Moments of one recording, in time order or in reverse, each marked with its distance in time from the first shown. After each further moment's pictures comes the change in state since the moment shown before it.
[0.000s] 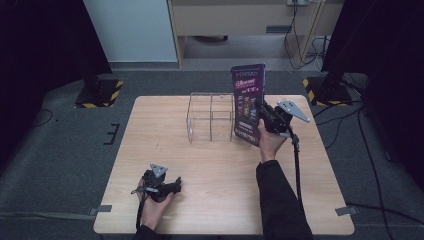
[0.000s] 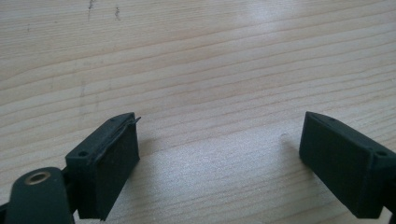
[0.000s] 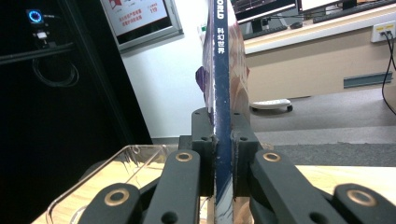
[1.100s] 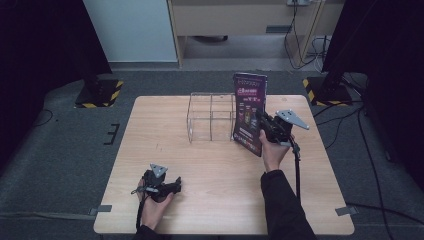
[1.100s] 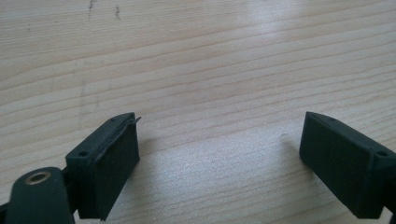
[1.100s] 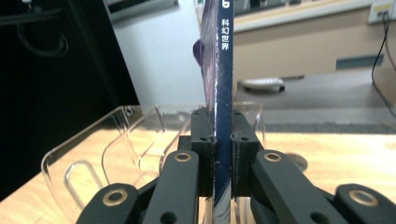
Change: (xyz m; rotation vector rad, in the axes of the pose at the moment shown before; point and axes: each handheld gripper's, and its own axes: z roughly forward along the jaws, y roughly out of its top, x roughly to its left) left arm 0.000 0.000 0.000 0.000 0.002 -0.001; right arm -0.003 -0.017 -0.019 0.111 -0.020 -0.035
